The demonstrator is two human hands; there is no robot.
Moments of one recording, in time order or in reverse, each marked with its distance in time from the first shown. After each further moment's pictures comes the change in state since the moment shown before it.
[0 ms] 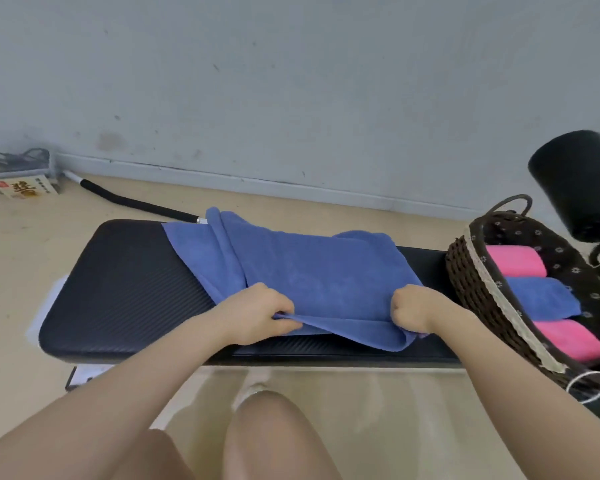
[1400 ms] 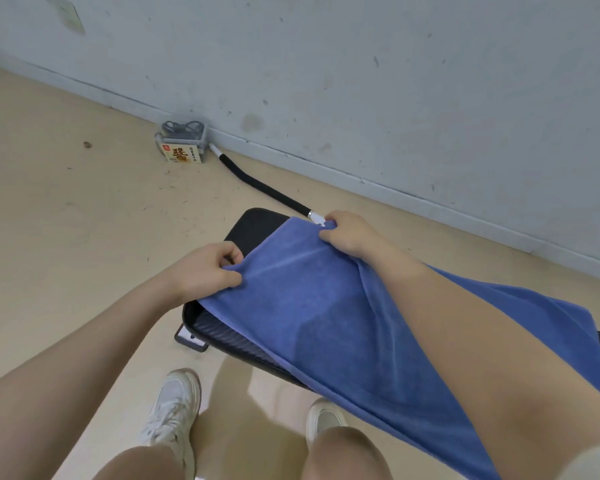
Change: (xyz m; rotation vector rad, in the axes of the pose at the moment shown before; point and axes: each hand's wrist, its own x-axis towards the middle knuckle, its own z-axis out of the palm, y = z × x) left_hand -0.133 -0.140 -0.087 -0.431 0.377 -0.763; right_hand 0.120 -0.297 -0.094 0.463 0.182 -0.456
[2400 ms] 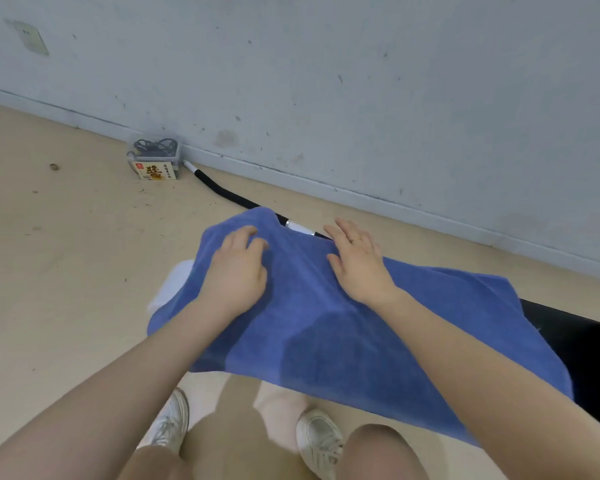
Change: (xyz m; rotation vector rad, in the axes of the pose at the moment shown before) left_hand 0.010 0.034 0.048 0.466 0.342 0.253; right_hand -0.073 0.041 0.009 -0.309 0.319 -0.233
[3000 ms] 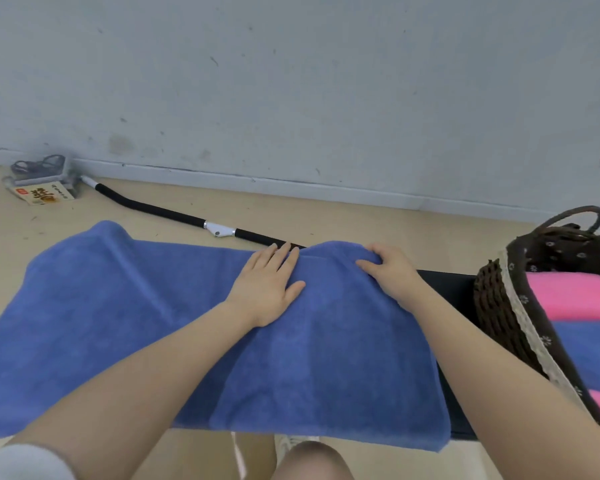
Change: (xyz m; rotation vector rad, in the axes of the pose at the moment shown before) left_hand 0.049 0.203 0.128 0.268 -0.295 0.405; right_hand -0.091 0.241 -0.047 0.630 0.008 0.563
